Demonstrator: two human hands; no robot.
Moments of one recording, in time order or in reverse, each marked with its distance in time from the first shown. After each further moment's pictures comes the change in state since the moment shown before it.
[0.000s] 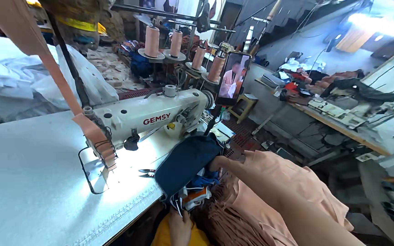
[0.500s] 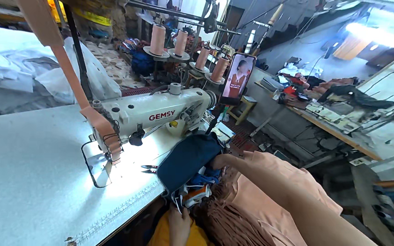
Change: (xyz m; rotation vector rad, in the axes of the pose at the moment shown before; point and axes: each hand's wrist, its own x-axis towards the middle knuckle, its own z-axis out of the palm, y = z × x) left_hand 0.001 -0.007 -0.002 -0.079 -0.007 -0.012; right_hand 0.017 0.031 0.013 0.419 0.012 0.052
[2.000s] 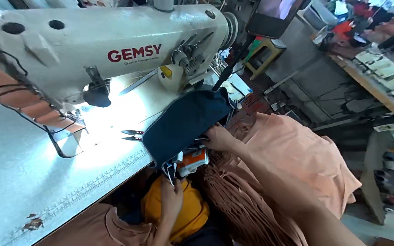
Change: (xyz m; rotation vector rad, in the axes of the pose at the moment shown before) left_hand -0.016 0.000 0.003 -0.027 0.056 0.017; right_hand -0.044 -0.022 0.052 -0.303 0.466 -0.531
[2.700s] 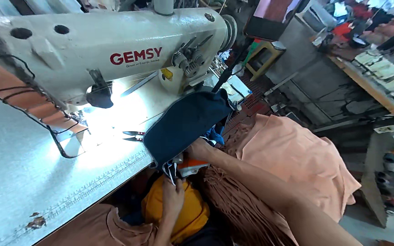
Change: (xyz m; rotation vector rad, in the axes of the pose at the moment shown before) left_hand 0.001 0.005 0.002 0.013 0.002 -0.011; right_hand 0.023 -0.059 0.044 -0.046 -0.028 -0.167
